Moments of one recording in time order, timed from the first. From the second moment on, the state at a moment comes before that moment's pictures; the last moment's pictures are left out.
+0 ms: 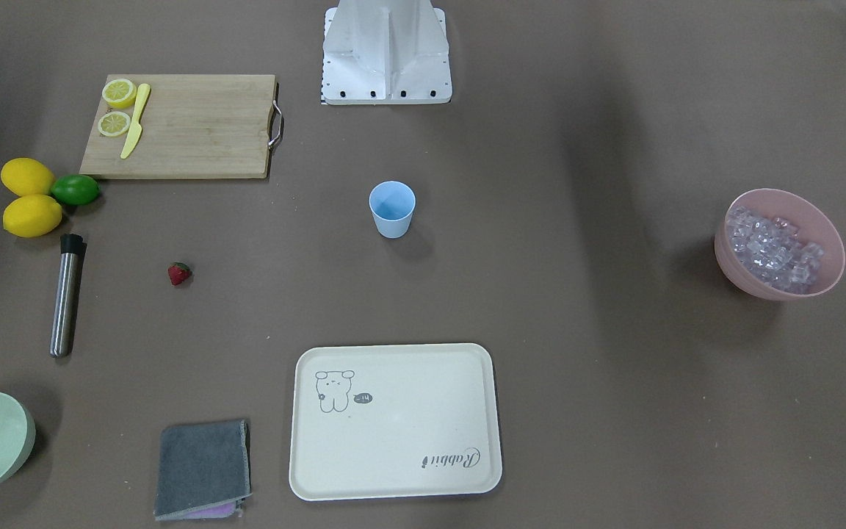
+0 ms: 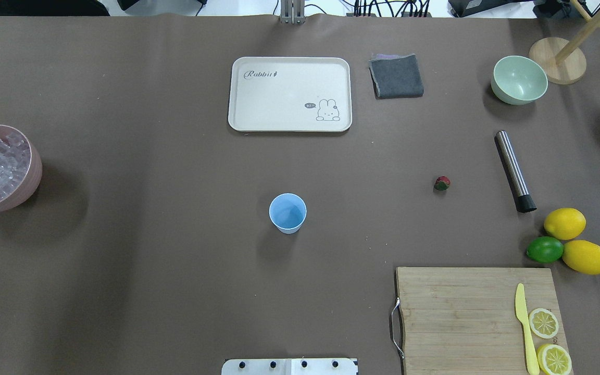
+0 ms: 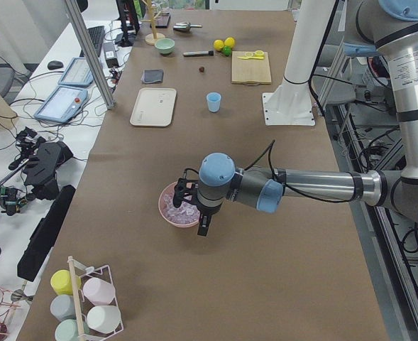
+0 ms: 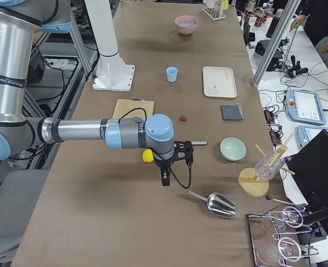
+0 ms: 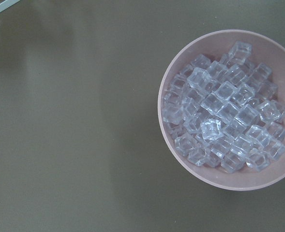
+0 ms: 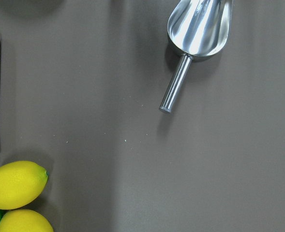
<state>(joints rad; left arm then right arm) -1.49 -1.28 -1.88 -1.86 -2.39 -0.14 1.60 -1.81 1.89 -1.55 2.33 -0.03</state>
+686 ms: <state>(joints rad) -1.51 -1.25 -1.89 -1.86 -2.40 -0.13 1.60 -1.83 1.89 -1.55 2.35 -0.03</state>
